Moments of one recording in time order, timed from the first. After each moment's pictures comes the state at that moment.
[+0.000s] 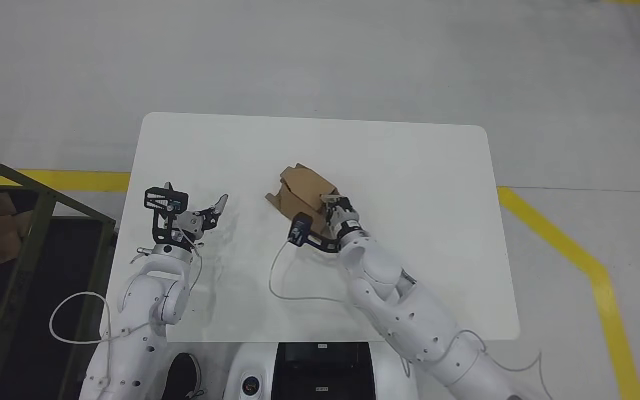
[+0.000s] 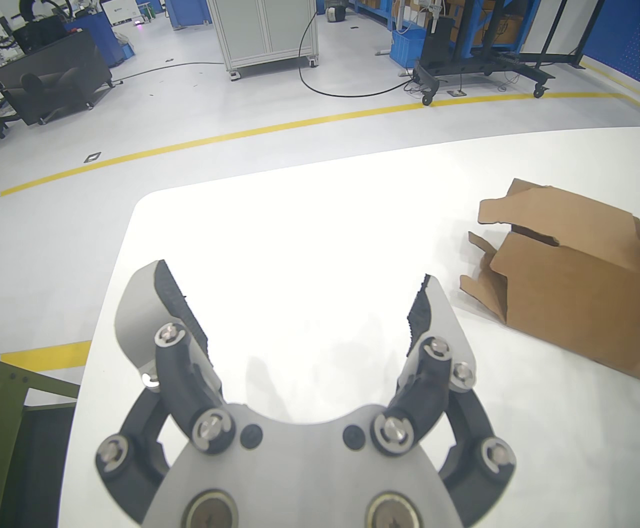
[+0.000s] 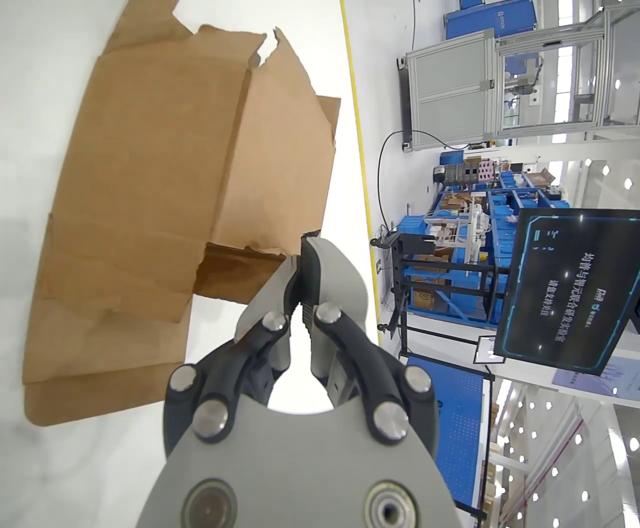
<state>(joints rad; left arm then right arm) 1.73 -1.15 -1.60 -1.80 1.33 0.00 0.00 -1.17 -1.42 0.75 -1.51 -2.34 -0.14 0.50</state>
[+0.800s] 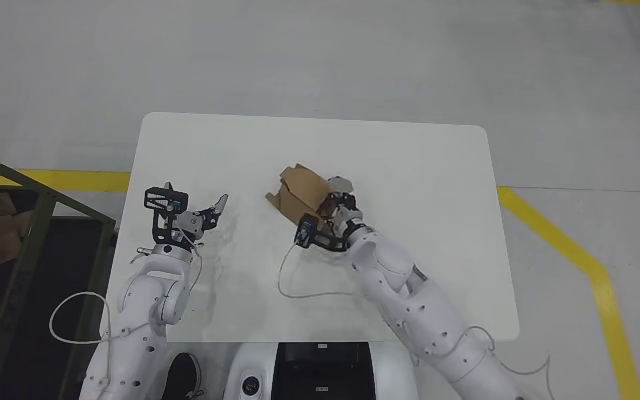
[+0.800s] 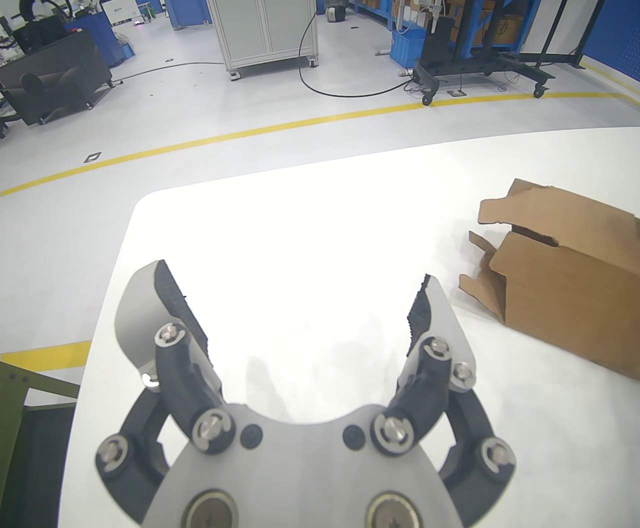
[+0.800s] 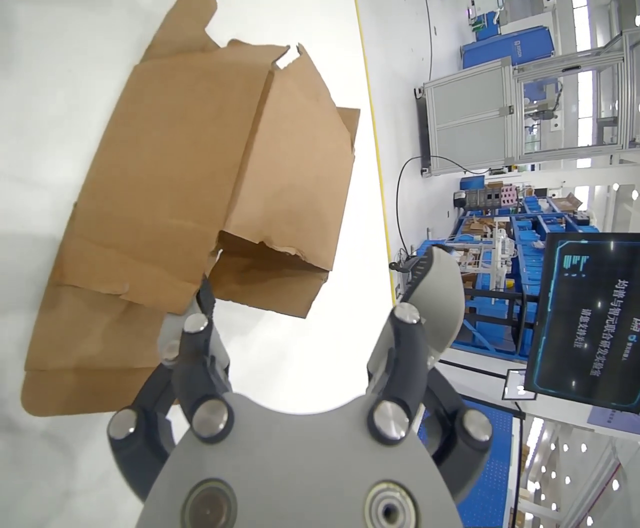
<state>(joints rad) 1.73 -1.15 -1.60 -1.80 1.33 0.00 0.00 -1.17 -1.42 0.84 -1.47 -2.31 -0.22 0.30</state>
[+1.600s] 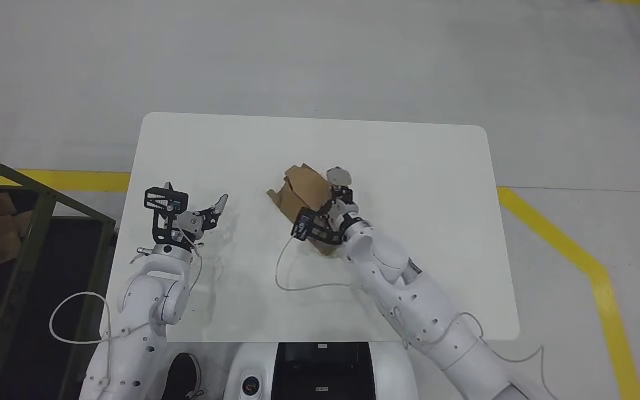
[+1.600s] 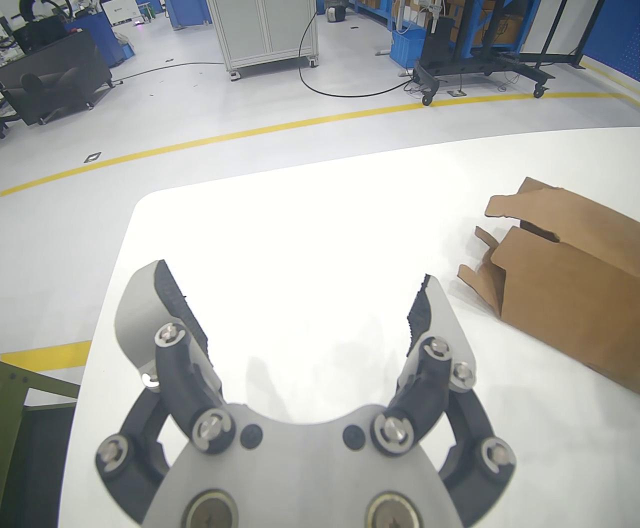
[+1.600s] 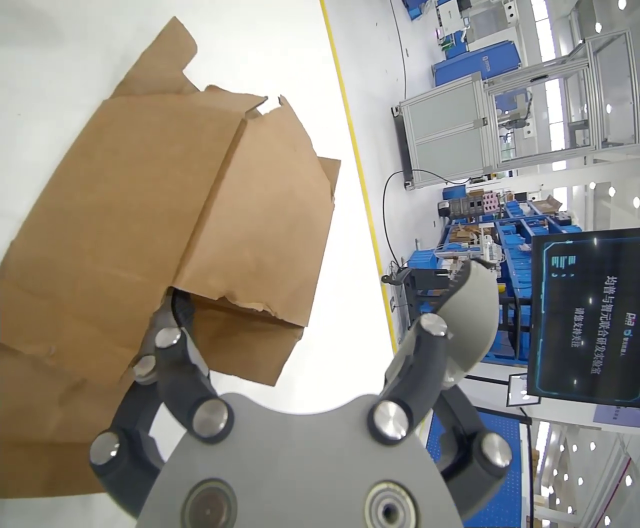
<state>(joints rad) 1.73 -1.15 -1.60 -1.80 1.33 0.00 0.00 -1.12 -1.46 0.81 -1.34 -2.31 -0.09 0.22</state>
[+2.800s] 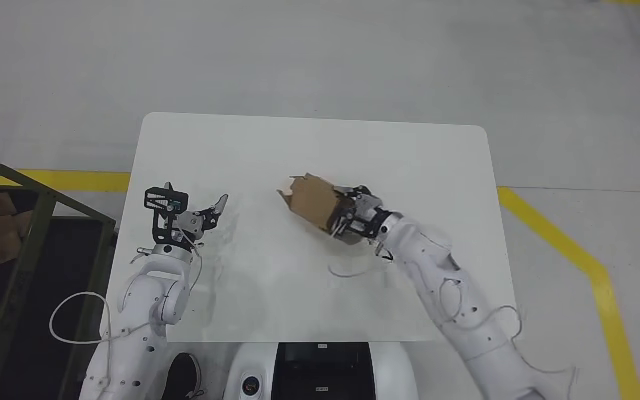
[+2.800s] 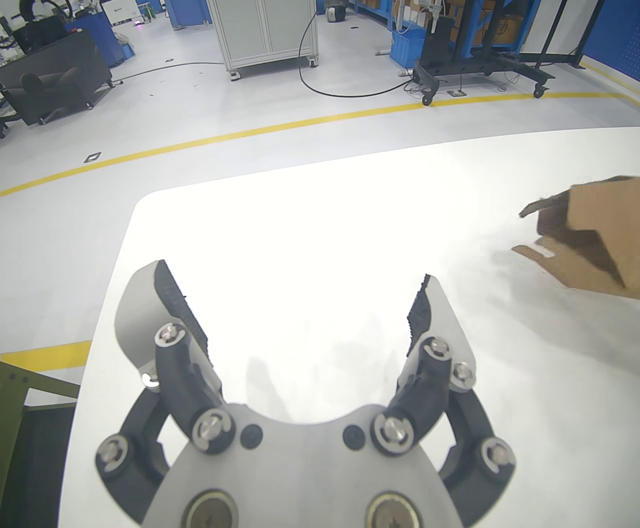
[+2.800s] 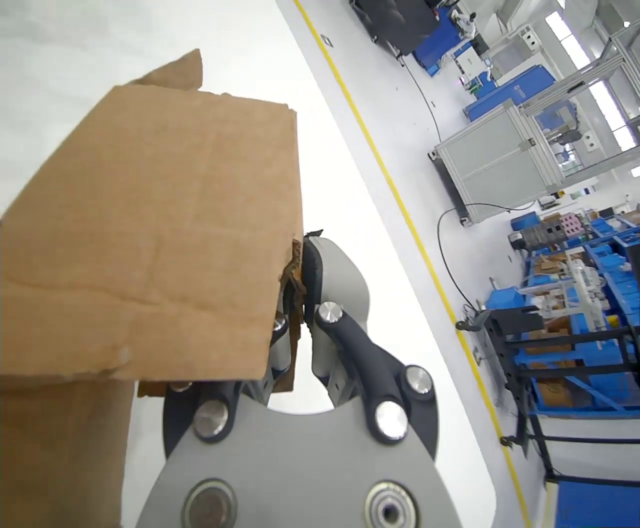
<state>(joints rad) 1.73 -1.15 -1.60 -1.80 1.33 0.00 0.00 -1.16 -1.39 1.10 -1.34 -2.09 -0.41 -0.27</state>
